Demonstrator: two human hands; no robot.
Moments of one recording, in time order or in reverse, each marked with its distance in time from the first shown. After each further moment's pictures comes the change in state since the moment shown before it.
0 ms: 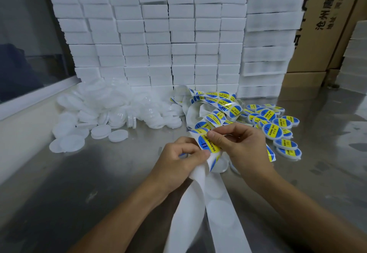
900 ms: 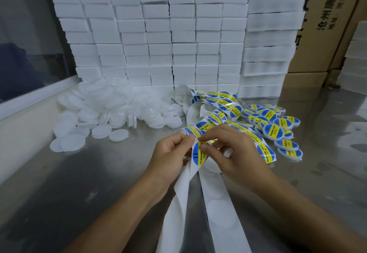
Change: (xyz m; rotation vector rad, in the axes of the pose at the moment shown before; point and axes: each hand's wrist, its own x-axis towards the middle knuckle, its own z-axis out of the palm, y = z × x) left_hand 0.006 -0.003 -0.002 -0.163 0.143 -0.065; right_hand -0.006 -0.002 -0.003 -0.612 -0.297 -0.447
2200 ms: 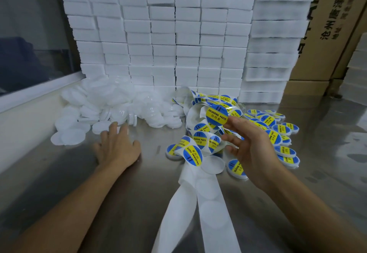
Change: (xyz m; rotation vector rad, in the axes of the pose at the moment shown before) left_hand 0.051 -0.025 -0.107 1.417 0.472 -0.157; right_hand 0.015 0.003 -0.024 0.945 0.261 0.804
